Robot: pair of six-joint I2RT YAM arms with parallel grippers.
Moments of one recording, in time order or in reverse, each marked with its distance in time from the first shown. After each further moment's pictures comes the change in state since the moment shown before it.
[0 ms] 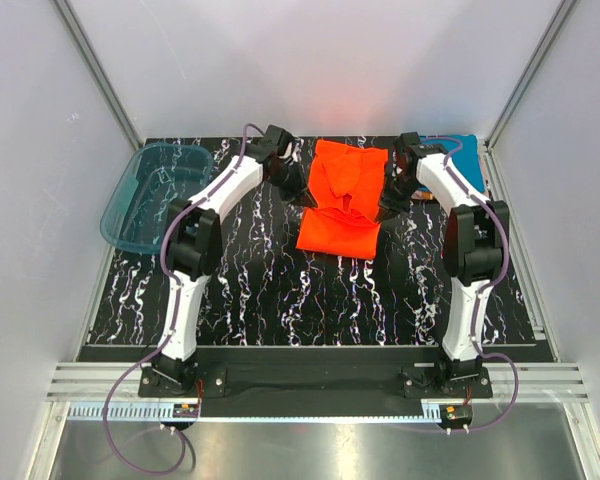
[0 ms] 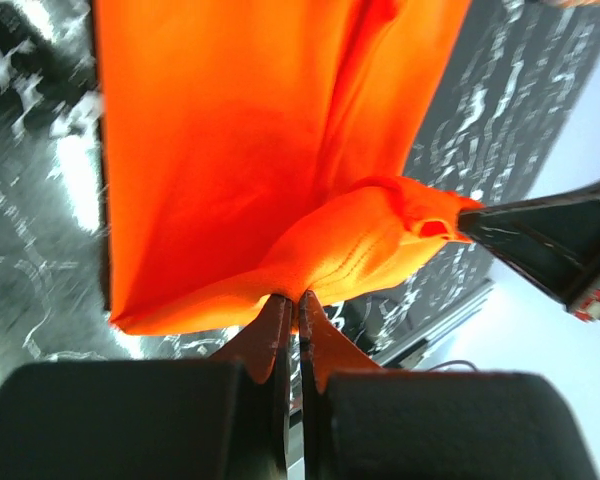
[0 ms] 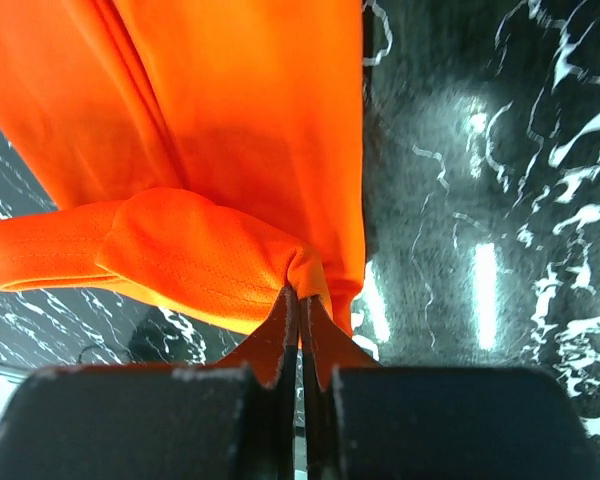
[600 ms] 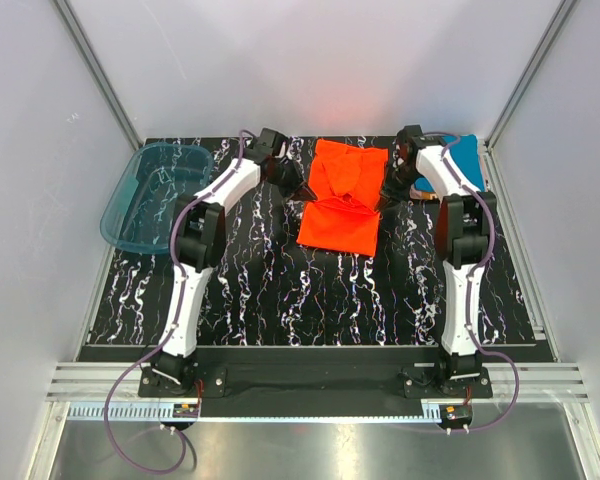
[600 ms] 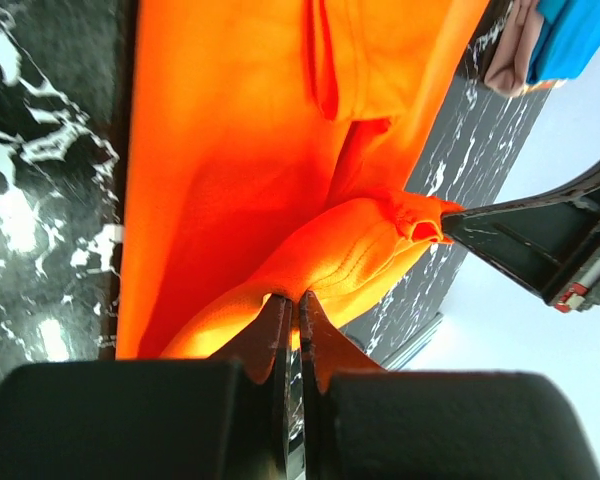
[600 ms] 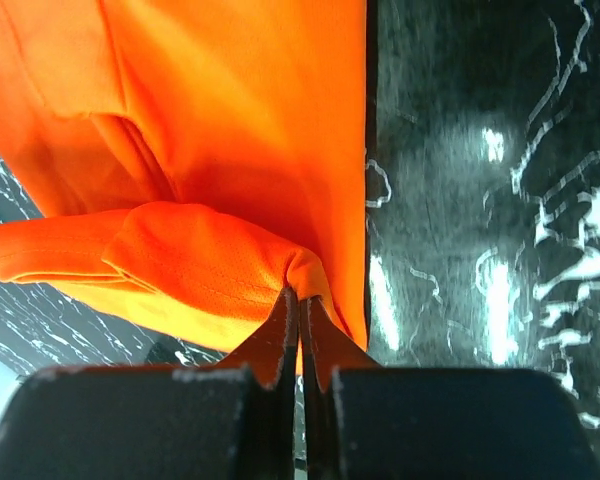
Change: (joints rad) left arm 0.053 0.127 0.042 0.169 0.070 -0.107; right arm -0.051 0.215 0.254 -0.030 -0.050 -0.041
